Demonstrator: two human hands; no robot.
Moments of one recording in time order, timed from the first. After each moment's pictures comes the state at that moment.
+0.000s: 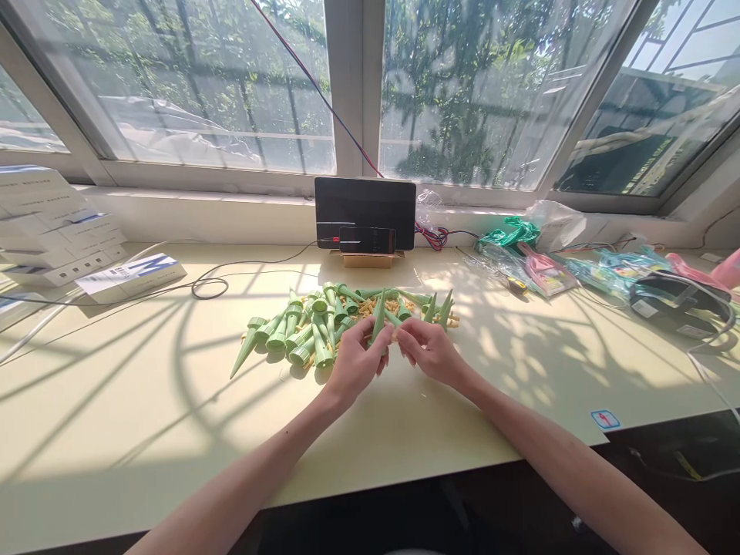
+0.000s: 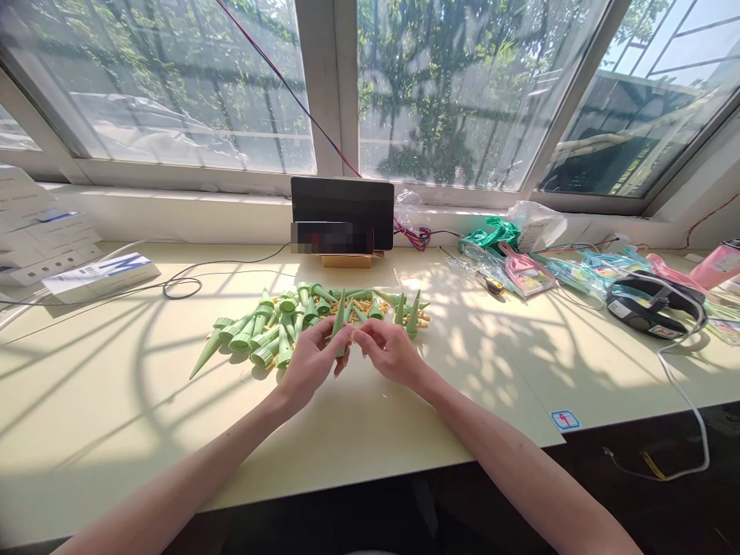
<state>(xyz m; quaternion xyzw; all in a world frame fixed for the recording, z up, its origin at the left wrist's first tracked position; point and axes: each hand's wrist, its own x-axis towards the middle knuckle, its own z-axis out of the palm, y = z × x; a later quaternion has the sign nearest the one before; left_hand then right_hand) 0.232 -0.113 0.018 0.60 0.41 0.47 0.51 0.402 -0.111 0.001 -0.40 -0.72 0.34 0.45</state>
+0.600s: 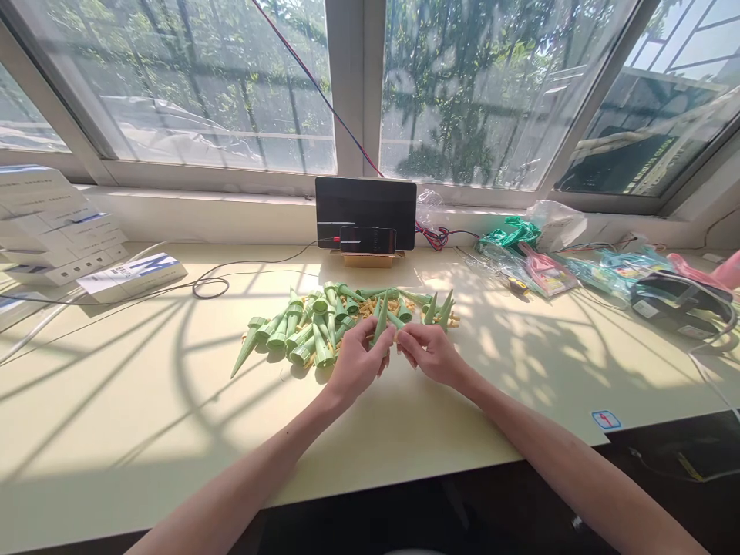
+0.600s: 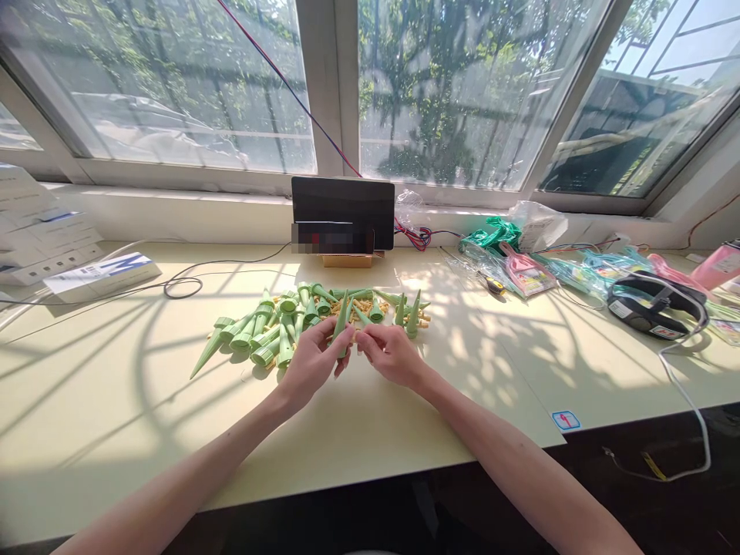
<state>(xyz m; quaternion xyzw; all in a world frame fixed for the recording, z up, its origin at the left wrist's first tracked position) 0.232 -0.113 0.017 0.61 0.40 0.45 0.51 0.403 -0.111 0.001 -0.38 -0.74 0.33 0.44</state>
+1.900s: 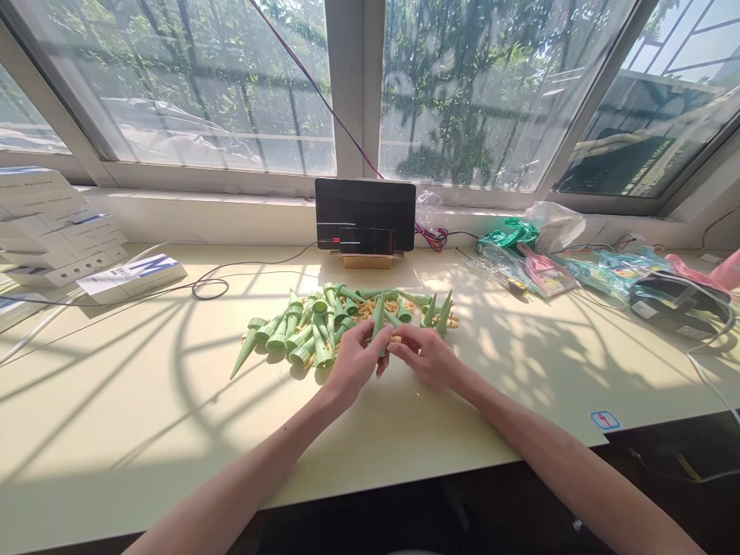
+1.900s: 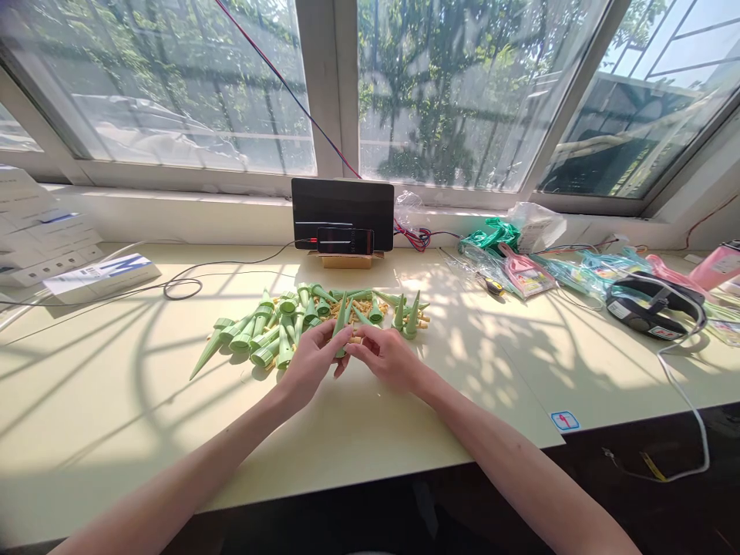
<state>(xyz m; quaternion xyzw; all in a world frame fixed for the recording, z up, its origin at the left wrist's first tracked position) 0.233 -0.110 0.015 0.56 0.39 0.46 0.57 0.404 -0.109 -0.003 -0.41 -0.78 0.29 0.39</state>
